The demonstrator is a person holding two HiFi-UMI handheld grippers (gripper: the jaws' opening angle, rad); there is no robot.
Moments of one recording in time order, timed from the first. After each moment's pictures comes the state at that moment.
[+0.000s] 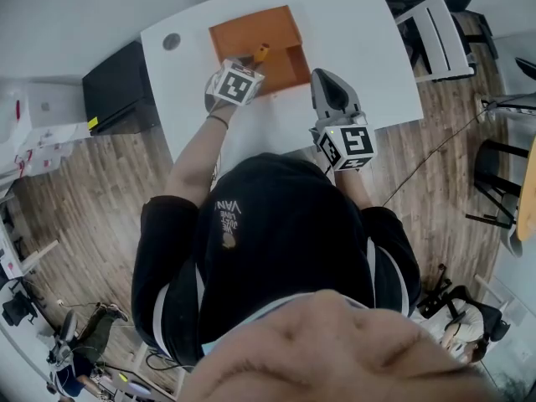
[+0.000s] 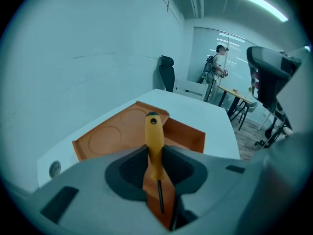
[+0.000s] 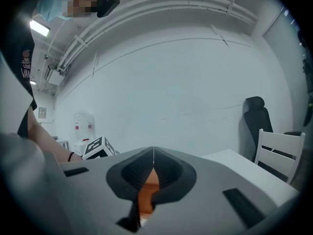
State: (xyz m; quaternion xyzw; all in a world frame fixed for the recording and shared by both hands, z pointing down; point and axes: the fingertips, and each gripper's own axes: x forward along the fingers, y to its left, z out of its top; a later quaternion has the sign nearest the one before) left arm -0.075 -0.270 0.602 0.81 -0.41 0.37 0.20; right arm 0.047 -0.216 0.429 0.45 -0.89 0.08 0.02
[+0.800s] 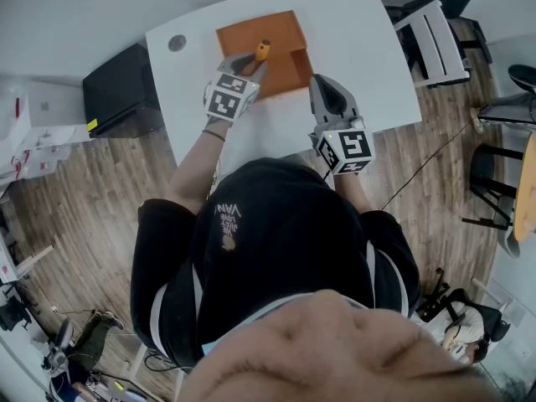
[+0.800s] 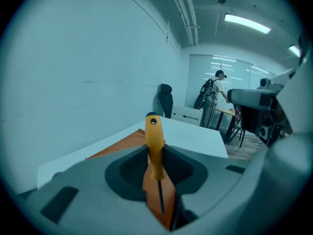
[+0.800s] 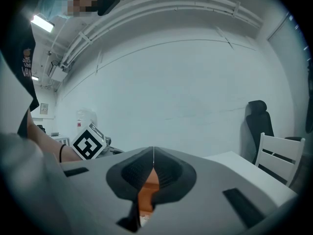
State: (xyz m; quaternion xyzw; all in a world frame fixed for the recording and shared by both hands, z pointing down) left arm -0.085 -0.260 0.529 0.85 -0.44 0.24 0.14; right arm 0.028 -0.199 0.425 0.45 -0.89 0.07 0.03
